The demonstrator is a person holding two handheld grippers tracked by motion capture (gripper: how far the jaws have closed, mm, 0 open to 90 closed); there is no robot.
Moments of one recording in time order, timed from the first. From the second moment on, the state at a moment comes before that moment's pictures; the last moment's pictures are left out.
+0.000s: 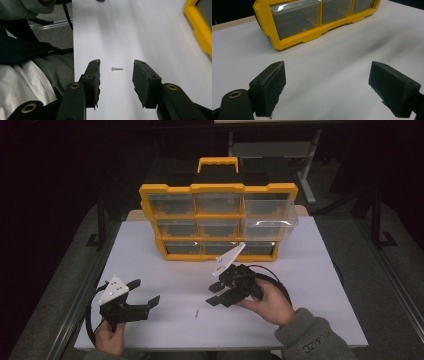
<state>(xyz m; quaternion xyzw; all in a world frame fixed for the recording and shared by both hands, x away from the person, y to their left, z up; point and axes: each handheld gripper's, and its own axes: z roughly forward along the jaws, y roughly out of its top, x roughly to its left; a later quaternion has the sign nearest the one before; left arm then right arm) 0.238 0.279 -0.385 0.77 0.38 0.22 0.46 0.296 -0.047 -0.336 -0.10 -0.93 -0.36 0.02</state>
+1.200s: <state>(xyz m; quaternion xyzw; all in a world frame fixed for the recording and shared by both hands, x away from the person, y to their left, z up) 0.239 0.280 -0.385 0.77 0.39 0.21 0.46 0.313 0.014 -0.432 -0.06 -0.96 -0.28 0.00</state>
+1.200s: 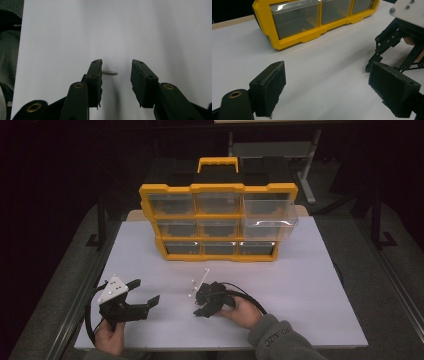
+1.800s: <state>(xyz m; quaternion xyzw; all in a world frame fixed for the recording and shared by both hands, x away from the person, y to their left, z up) 0.239 0.281 -0.385 0.77 0.39 0.21 0.46 0.315 0.036 -0.431 -0.05 -0.96 -0.27 -0.01</state>
